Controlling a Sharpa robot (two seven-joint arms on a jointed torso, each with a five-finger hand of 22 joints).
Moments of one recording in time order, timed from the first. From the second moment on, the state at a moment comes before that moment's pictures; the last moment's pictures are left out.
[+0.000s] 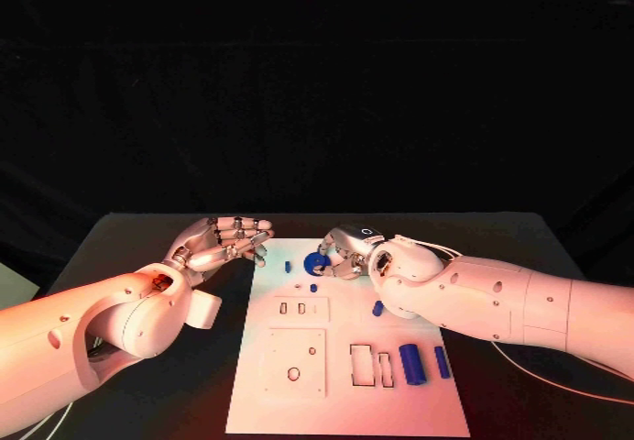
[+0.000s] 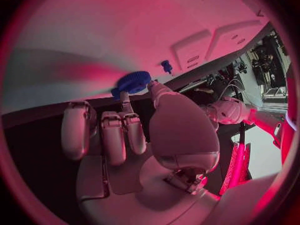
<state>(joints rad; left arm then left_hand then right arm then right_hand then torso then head) 1.16 -0.93 0.02 1.63 -0.16 -0.26 0.37 1.49 -0.17 0.36 0.17 0.15 0.83 0.21 0.24 0.19 1.00 0.17 0.09 0.07 0.91 0.10 0.70 0.53 0.17 0.86 0.19 0.87 0.50 1.25 -0.56 -0.15 1.28 -1.55 -0.40 -0.22 1.18 -0.14 0.21 0.29 0.28 0.93 0.15 0.16 0.35 1.47 0.08 1.57 1.31 1.47 0.00 1.57 1.31 0.08 1.45 0.10 1.31 1.31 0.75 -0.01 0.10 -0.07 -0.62</state>
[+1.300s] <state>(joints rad) 1.16 -0.93 0.02 1.62 -0.16 -0.25 0.37 1.49 -0.17 0.37 0.17 0.15 0.83 0.21 0.24 0.19 1.00 0.17 0.09 0.07 0.91 0.10 0.70 0.53 0.17 0.86 0.19 0.87 0.50 1.28 -1.02 -0.15 1.40 -1.19 -0.39 0.08 1.40 -0.22 0.27 0.23 0.28 0.94 0.16 0.14 0.35 1.47 0.08 1.57 1.31 1.47 0.00 1.57 1.31 0.08 1.46 0.10 1.30 1.31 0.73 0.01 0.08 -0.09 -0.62</state>
